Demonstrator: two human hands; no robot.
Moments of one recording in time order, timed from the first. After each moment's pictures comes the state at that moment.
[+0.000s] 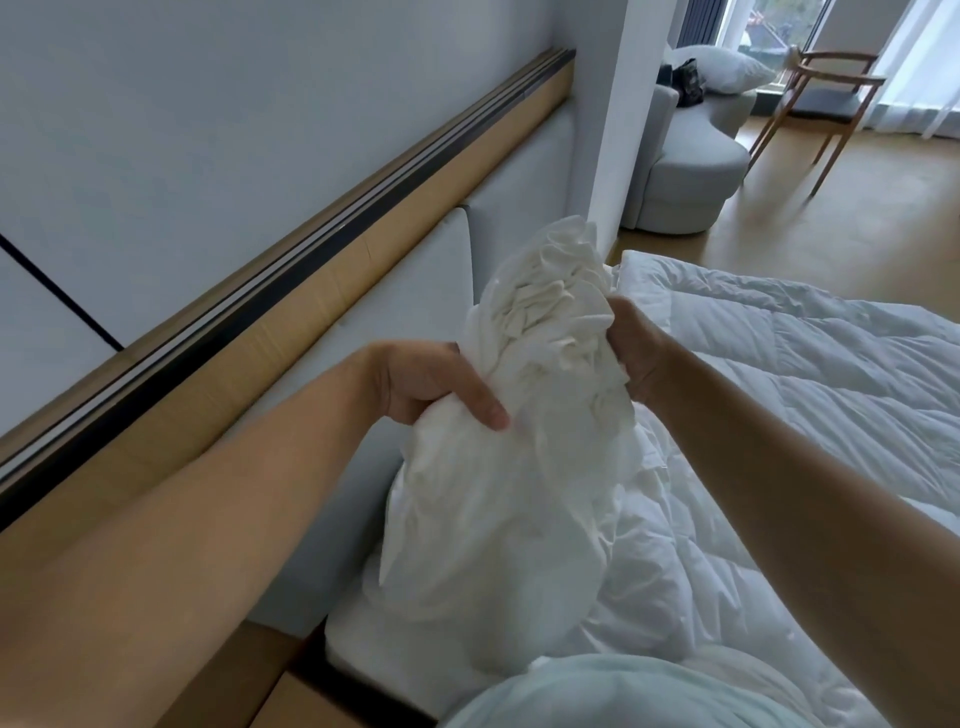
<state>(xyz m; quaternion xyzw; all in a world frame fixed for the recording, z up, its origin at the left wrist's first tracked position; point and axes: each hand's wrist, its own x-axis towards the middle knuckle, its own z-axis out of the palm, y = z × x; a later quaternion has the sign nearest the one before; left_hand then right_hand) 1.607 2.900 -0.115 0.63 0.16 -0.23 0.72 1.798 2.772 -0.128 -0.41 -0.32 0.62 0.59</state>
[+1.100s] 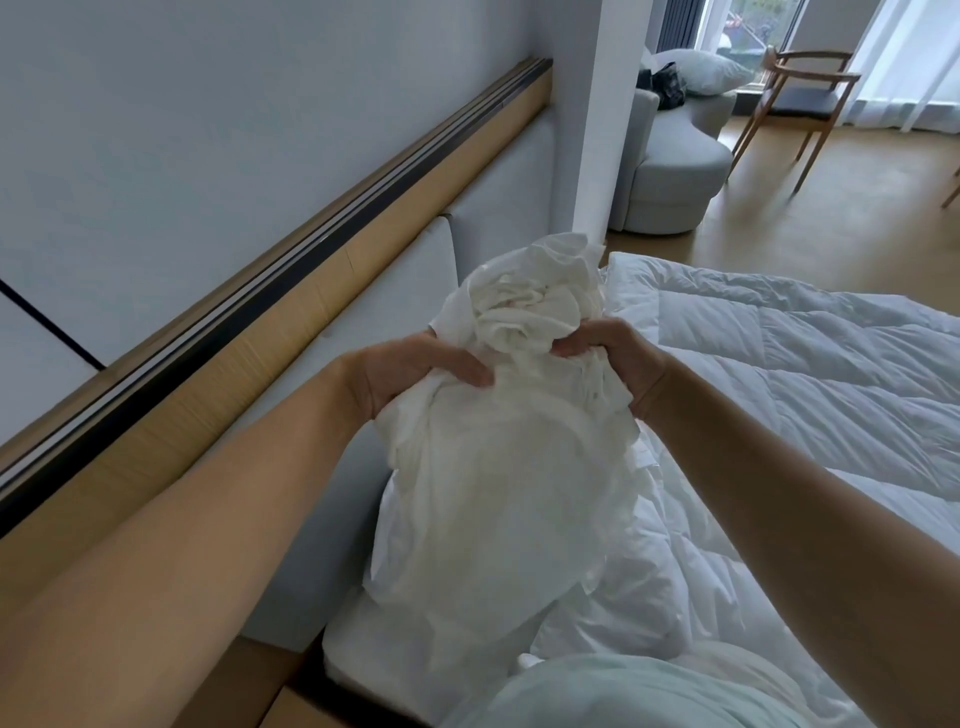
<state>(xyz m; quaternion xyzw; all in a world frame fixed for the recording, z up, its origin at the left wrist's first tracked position) 1.612 2.905 -0.122 0.59 0.18 -0.08 0.78 1.807 2.753 -0.143 -0.41 -0.31 0.63 0.59</state>
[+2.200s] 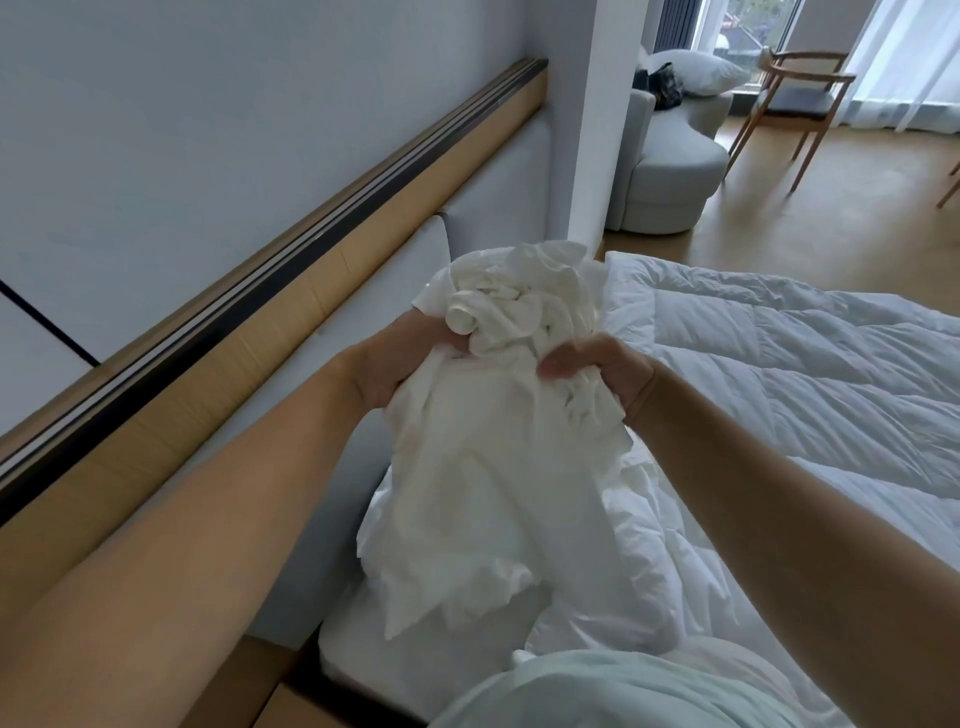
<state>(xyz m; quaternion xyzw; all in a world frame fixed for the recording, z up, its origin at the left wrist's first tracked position) 1.622 2.900 -0.127 0.64 0.21 0.05 0.74 1.799 2.741 -0.144 -0.38 -0.36 0.67 0.52</state>
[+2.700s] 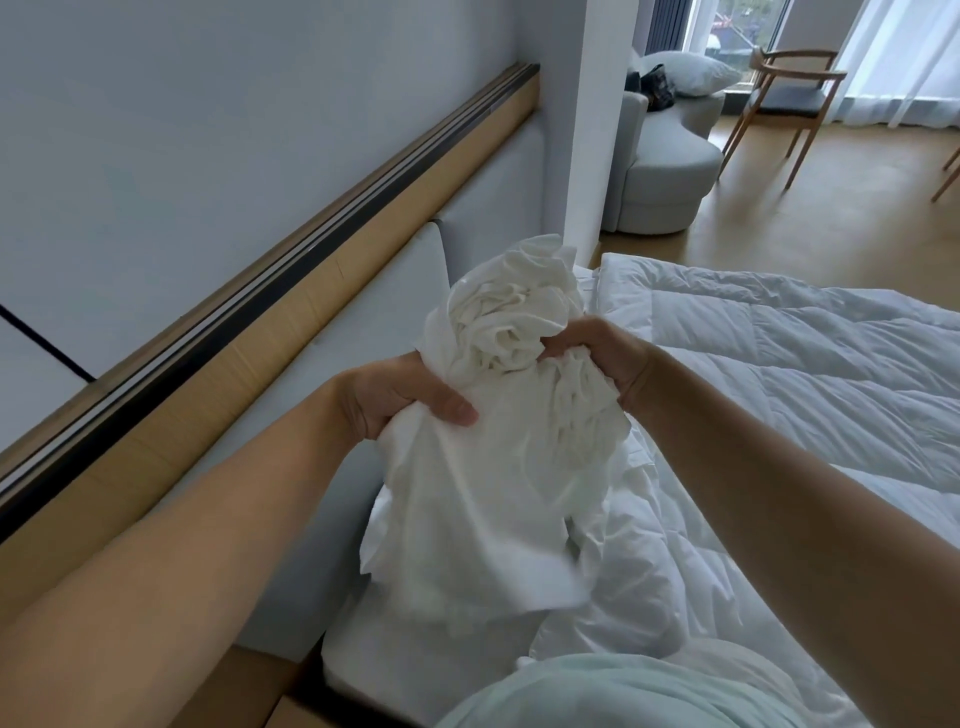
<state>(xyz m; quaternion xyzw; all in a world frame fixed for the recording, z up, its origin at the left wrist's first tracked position) 1.604 2.893 -0.126 0.63 0.12 -0.11 0.76 1.811 2.752 -0.137 -0.43 -0.31 0.65 0.55</state>
